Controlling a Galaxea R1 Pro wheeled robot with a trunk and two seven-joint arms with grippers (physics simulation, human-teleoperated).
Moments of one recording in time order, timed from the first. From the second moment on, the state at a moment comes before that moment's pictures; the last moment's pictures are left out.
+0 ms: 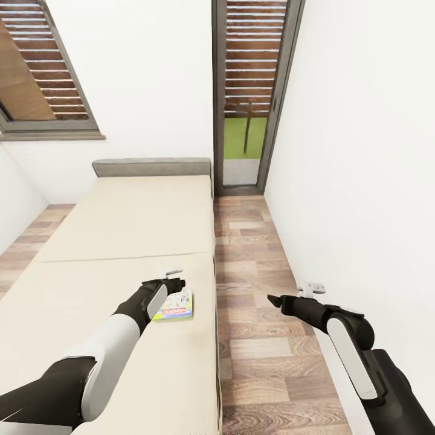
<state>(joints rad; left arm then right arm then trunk) -0.97 -0.12 0.05 -0.39 0.16 0.35 0.15 -0.40 -0.14 0.08 -1.58 -0.53 0.88 -0.08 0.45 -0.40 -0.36</state>
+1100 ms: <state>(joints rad) -0.99 -0.12 0.06 -0.44 0.16 0.37 0.16 -0.40 -0.14 0.08 -1.58 -0.53 0.88 -0.08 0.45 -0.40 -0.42</state>
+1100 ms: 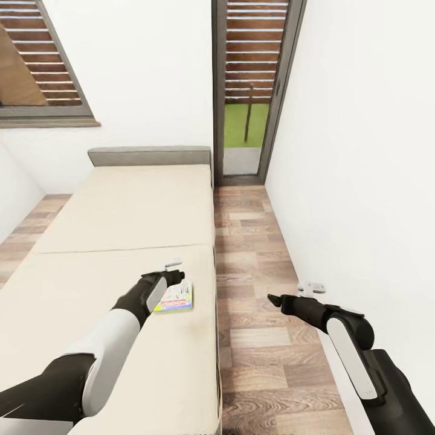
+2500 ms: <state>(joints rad) -0.99 -0.11 0.06 -0.56 0.16 0.37 0.17 -0.40 -0.05 0.09 -1.58 -0.51 0.88 -0.09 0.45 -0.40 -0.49</state>
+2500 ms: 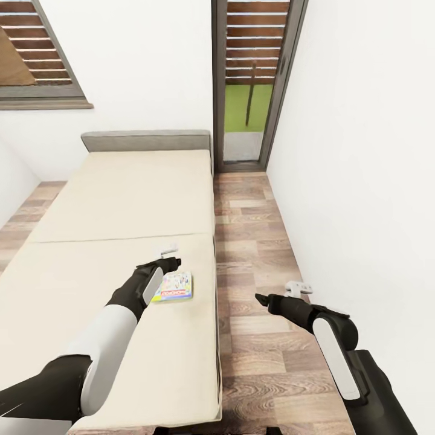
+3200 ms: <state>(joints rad) -0.99 -0.10 0.06 -0.59 0.16 0.37 0.16 -0.40 -0.05 0.09 -1.58 -0.51 0.88 -0.09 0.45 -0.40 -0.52</state>
